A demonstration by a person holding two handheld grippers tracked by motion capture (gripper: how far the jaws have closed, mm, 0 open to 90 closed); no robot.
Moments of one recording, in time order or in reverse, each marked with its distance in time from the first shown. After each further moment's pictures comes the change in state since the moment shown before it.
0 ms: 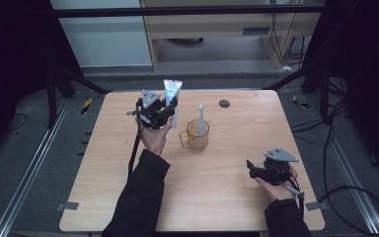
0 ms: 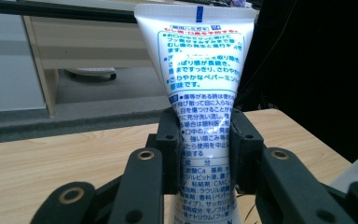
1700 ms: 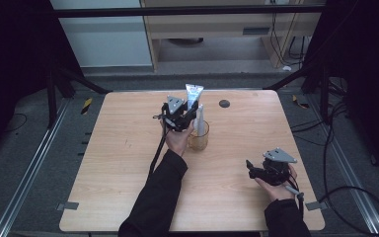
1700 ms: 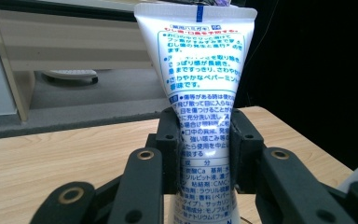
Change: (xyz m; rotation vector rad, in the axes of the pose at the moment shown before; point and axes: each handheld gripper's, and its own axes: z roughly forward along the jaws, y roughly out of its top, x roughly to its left) left arm -0.039 -0.036 0.053 -0.027 -0.053 0.002; right arm 0.001 -0.001 0.002 -0.011 -0.009 -0.026
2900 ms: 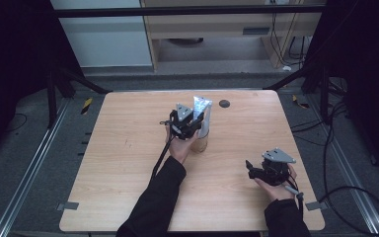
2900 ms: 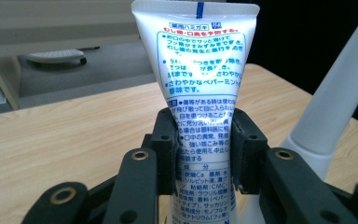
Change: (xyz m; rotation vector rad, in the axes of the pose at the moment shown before) left arm -0.009 -0.028 0.006 0.126 -0.039 0.090; right arm 0.002 0.000 0.000 0.003 0.000 -0.017
